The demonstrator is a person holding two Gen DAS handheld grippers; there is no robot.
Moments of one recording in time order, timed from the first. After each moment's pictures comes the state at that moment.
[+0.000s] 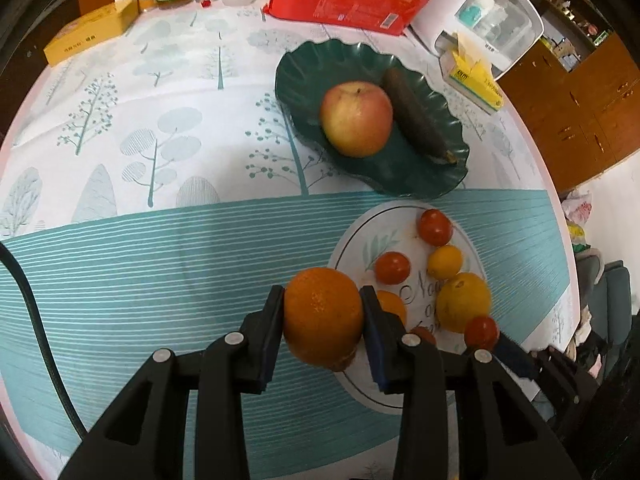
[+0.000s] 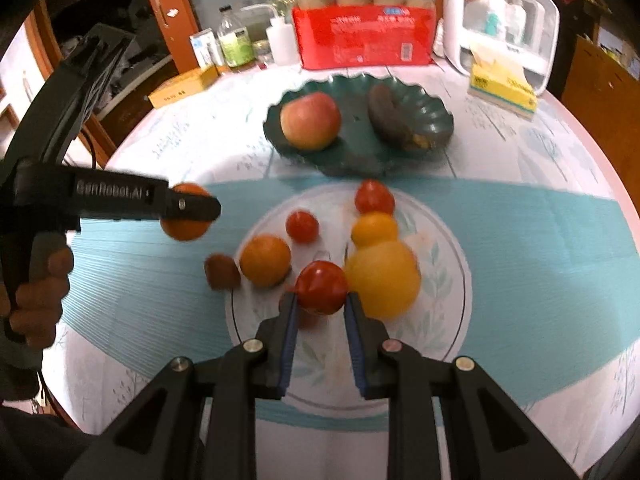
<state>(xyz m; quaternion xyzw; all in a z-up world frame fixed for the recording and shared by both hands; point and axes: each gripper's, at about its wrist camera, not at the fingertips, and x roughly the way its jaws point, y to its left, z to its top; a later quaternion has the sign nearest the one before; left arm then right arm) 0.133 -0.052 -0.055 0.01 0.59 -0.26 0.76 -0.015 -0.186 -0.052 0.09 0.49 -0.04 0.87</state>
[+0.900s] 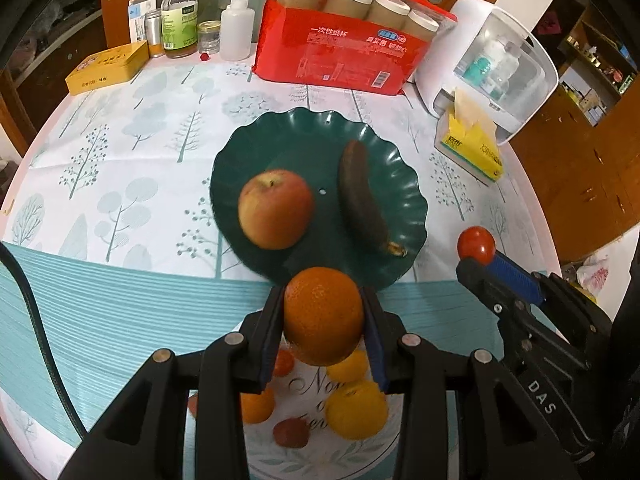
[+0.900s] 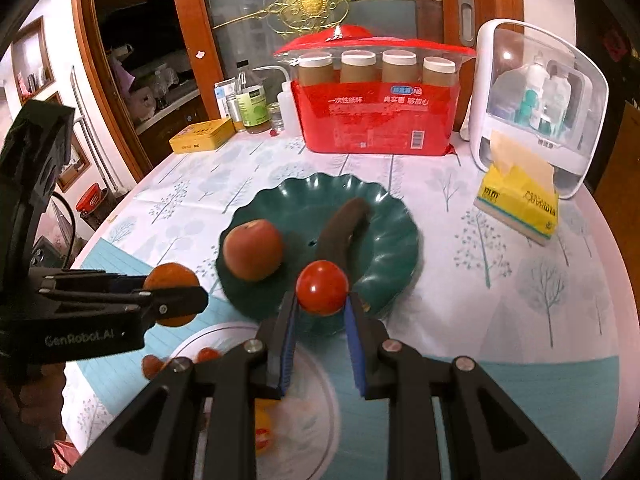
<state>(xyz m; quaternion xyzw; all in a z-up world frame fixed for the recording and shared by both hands) 0.137 -0.157 -0.007 -0.04 0.54 -0.18 0.82 0.072 -0.312 -0.005 0.04 0.42 0.06 0.91</state>
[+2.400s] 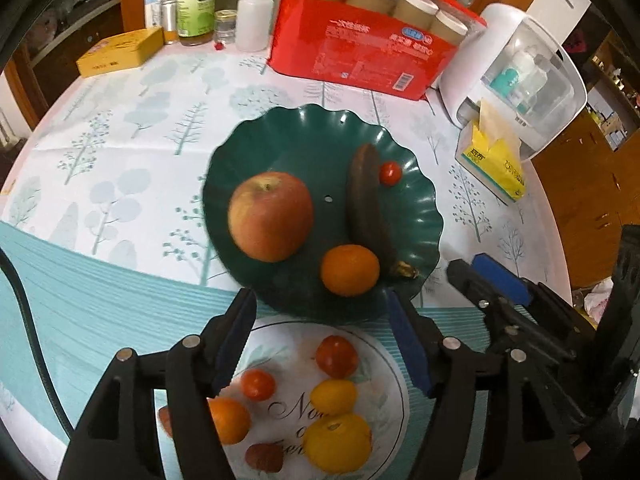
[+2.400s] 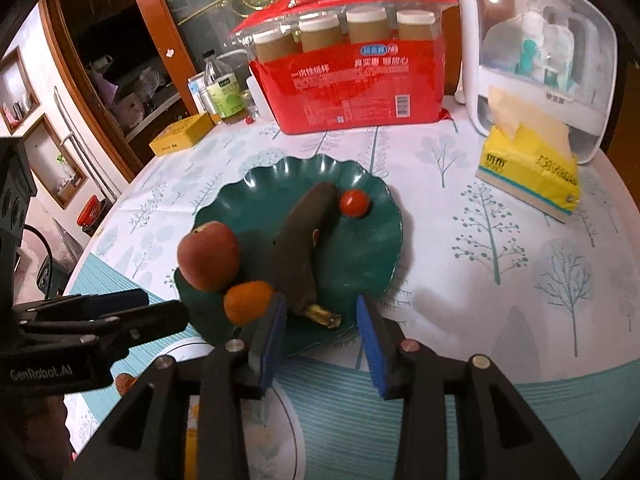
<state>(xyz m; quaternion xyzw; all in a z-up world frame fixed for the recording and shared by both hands) 0.153 -0.173 -0.022 -0.06 0.55 -0.14 0.82 0.110 -0.350 -0.041 0.09 0.45 0.06 0.89</state>
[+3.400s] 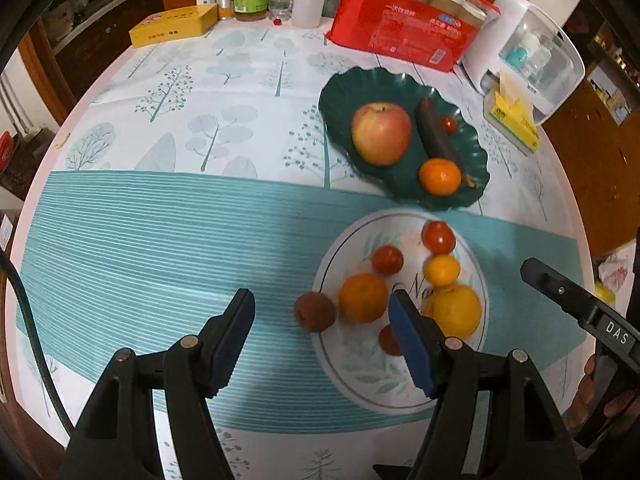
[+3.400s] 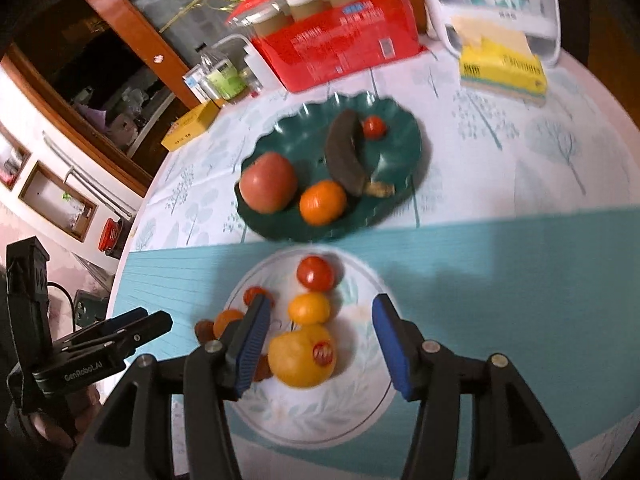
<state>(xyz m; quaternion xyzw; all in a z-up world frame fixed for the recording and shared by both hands) 0.079 -0.060 -0.028 -0.02 0.57 -0.13 0.81 0.021 -0.306 -0.035 0.22 0.50 0.04 0.84</state>
